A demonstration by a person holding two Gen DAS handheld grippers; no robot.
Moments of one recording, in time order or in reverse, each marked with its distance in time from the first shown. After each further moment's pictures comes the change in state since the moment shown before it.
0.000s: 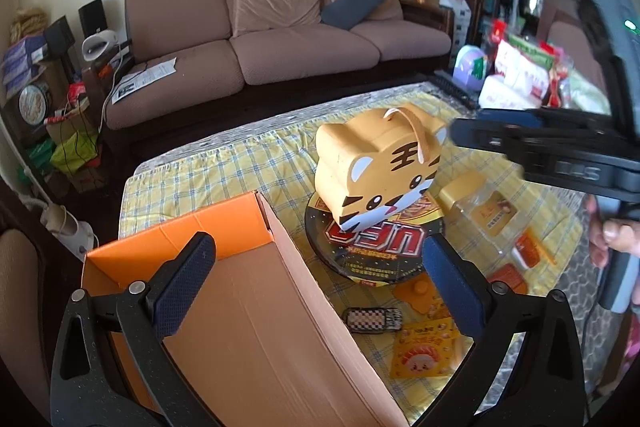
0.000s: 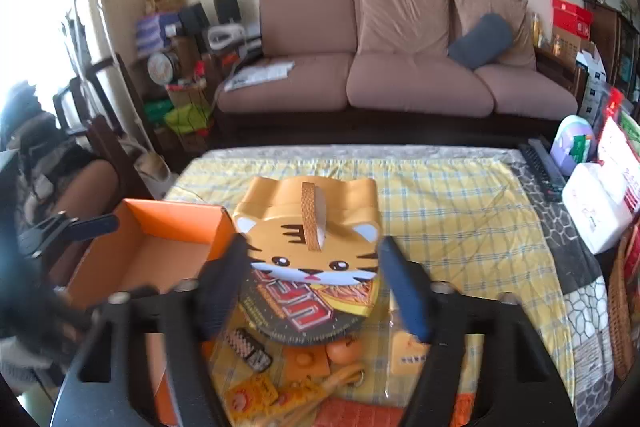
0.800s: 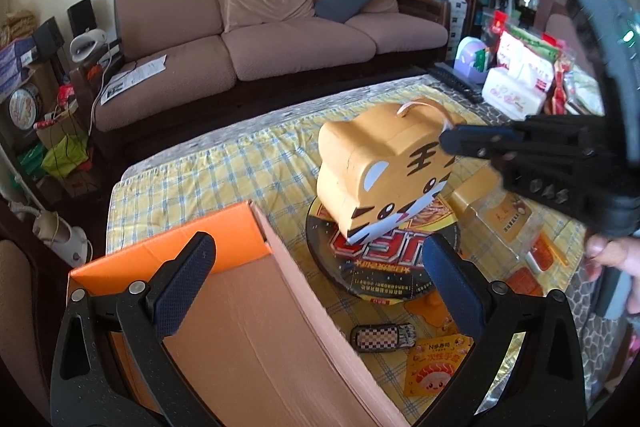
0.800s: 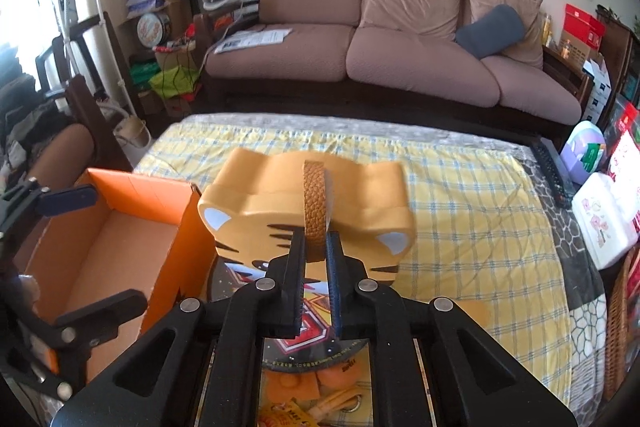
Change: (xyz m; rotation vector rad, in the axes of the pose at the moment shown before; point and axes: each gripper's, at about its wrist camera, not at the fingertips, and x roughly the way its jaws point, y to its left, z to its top) left arm 0.032 0.004 0.011 0.029 0.012 -0.021; right arm 0.056 0.004 -0.005 -0.067 0.068 -0.048
